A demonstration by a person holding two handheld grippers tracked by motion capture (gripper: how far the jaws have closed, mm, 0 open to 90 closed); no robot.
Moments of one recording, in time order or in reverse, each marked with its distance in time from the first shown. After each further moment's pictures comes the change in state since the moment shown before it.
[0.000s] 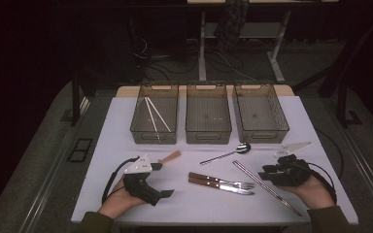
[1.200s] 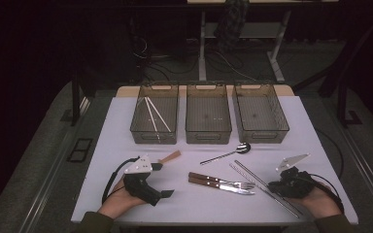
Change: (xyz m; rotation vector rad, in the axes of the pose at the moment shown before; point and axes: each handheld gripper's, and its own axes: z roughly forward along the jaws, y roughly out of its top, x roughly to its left) left arm 0.000 0.000 0.001 0.009 -0.003 0.002; right arm -0.005 -0.035 0.016 0.154 0.000 -0.038
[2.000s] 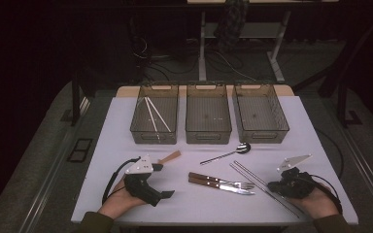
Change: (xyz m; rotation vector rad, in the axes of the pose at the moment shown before) left arm -0.001 0.000 0.001 0.008 -0.003 0.005; right arm -0.002 -0.004 0.001 -0.036 0.009 0.030
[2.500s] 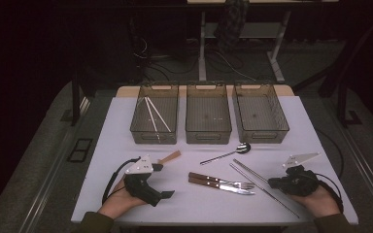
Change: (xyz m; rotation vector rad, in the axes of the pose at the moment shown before) left arm 0.000 0.000 0.000 0.002 -0.001 0.000; right arm -0.007 -0.001 -0.010 -0.106 0.032 0.048
